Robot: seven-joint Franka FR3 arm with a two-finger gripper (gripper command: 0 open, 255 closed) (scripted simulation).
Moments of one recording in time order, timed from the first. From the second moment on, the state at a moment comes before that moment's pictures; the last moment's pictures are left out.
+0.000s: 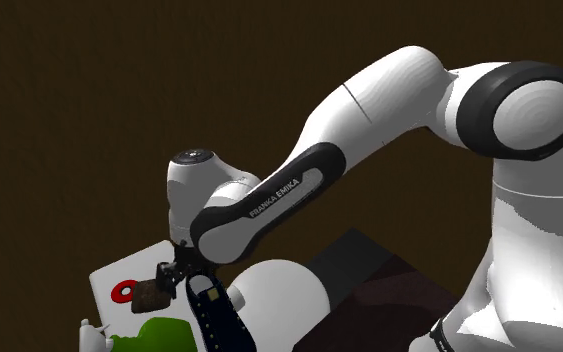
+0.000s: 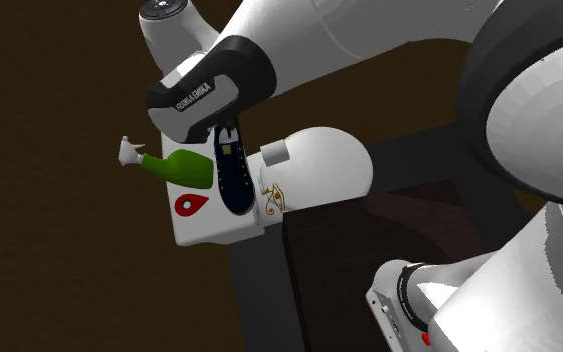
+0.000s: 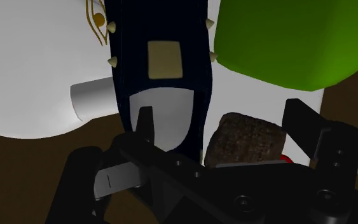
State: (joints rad) arm 0.32 0.44 0.39 -1.99 -0.14 2.42 0.78
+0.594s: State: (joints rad) arm 0.33 0.50 0.37 -1.99 -0.17 2.48 0.80
